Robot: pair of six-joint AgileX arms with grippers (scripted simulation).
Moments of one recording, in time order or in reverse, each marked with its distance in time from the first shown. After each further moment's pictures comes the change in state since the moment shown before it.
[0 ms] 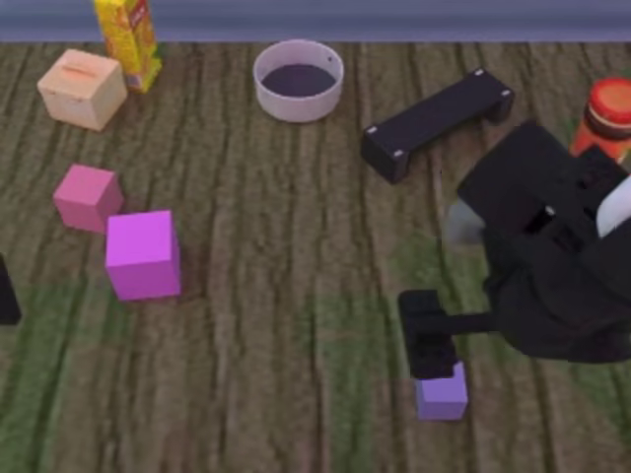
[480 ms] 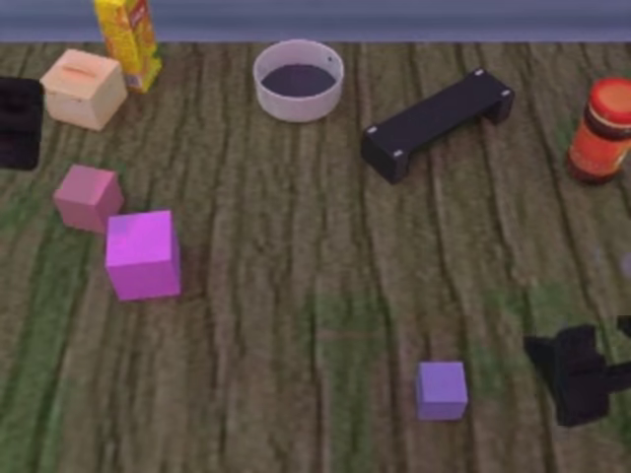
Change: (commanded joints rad) left arm -0.015 0.921 0.776 -0.491 -0.008 0.081; right arm -0.177 -0.703 -0.516 0.360 -0.019 -0.258
